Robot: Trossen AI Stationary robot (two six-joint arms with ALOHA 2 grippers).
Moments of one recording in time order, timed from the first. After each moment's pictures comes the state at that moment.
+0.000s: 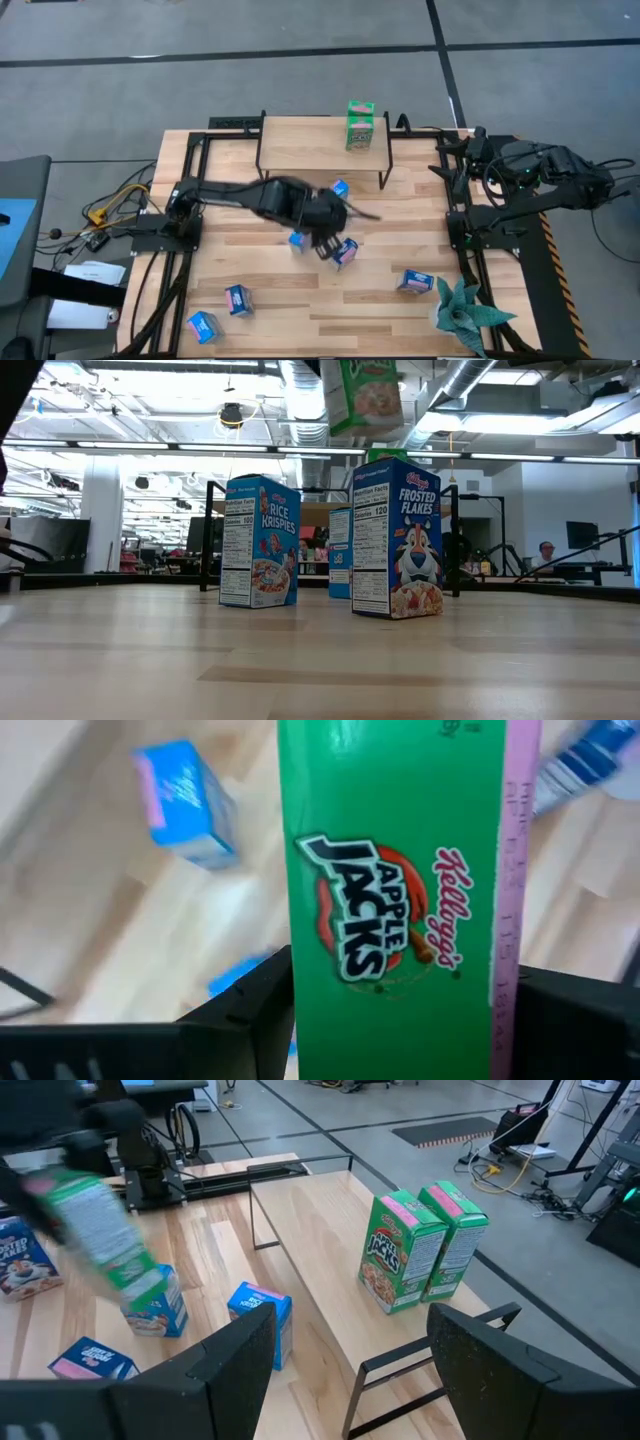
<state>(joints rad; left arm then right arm) -0.18 2.03 2.30 -1.34 -0.29 -0.66 0.08 0.63 1.14 -0.91 0.52 0.16</state>
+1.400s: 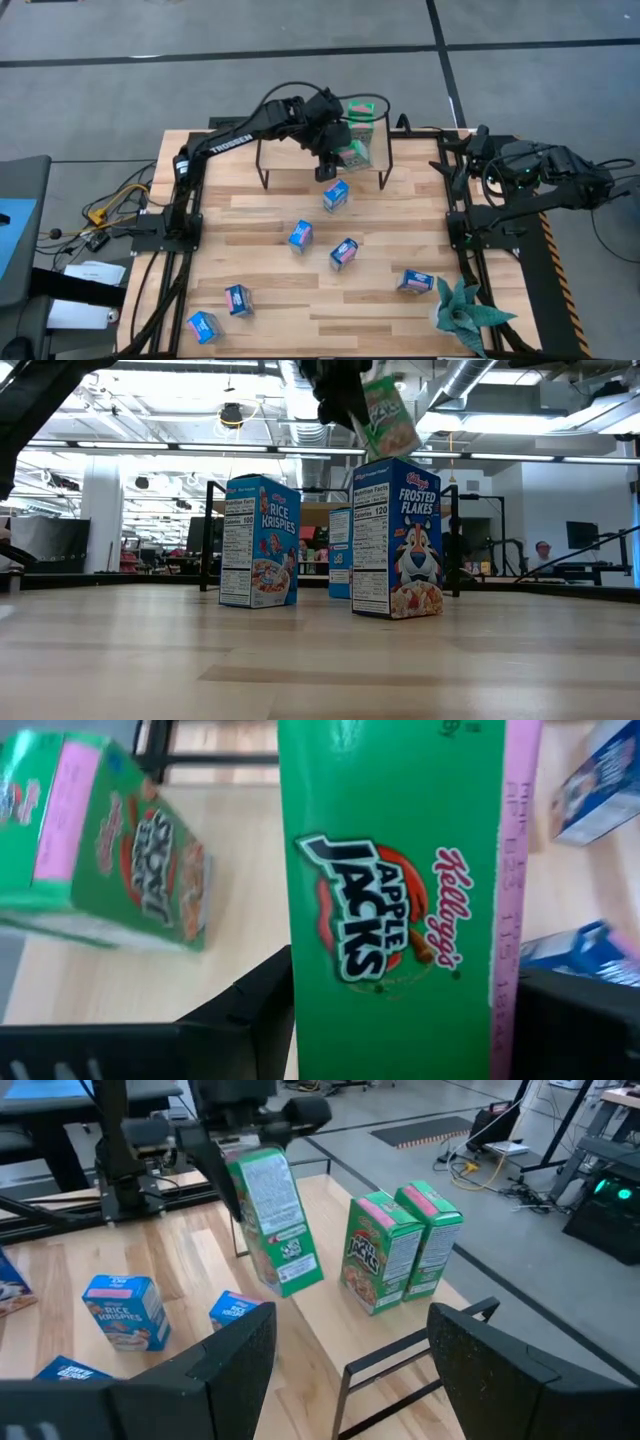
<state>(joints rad) 0.32 2.03 2.25 -1.04 0.11 0.25 0.08 0.63 1.14 -0.91 0.58 0.19</state>
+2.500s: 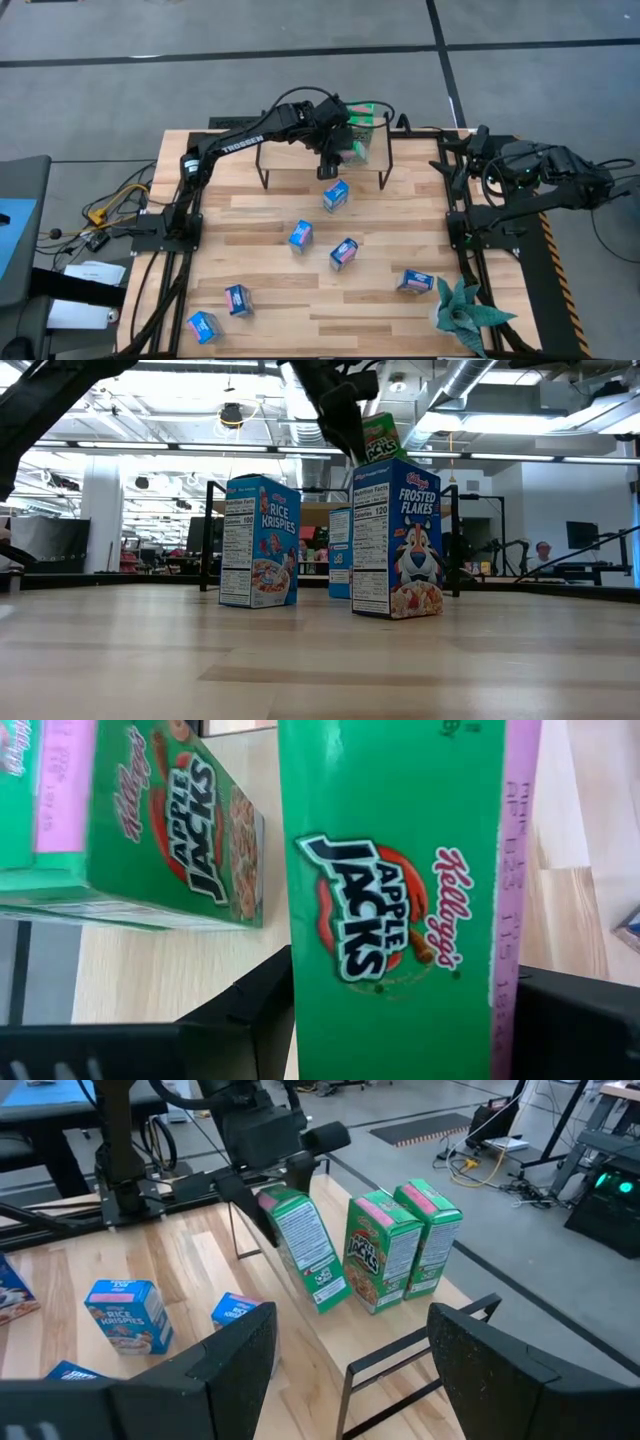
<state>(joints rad) 0.33 2.10 2.24 -1.02 -0.02 0.40 0.08 0.63 1.14 -0.91 0.59 0.21</state>
